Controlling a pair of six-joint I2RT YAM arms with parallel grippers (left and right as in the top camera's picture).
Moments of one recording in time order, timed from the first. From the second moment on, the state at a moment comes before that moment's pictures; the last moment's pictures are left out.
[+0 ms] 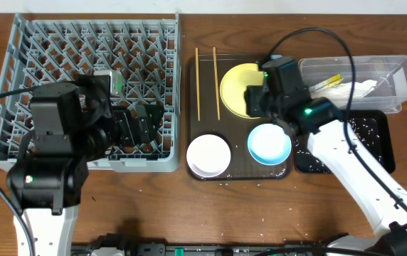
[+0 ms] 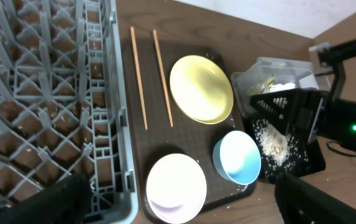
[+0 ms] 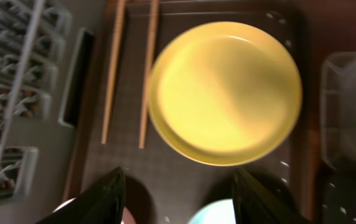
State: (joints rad) left arm -0.03 1.04 1.26 -0.96 0.48 -0.23; right arm 0.43 1.52 1.22 -0.58 0.01 0.39
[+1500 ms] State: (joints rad) left arm -0.42 2.12 1.50 -0.44 -0.10 -0.27; right arm 0.35 1.52 1.22 -0.86 -0.14 0.41
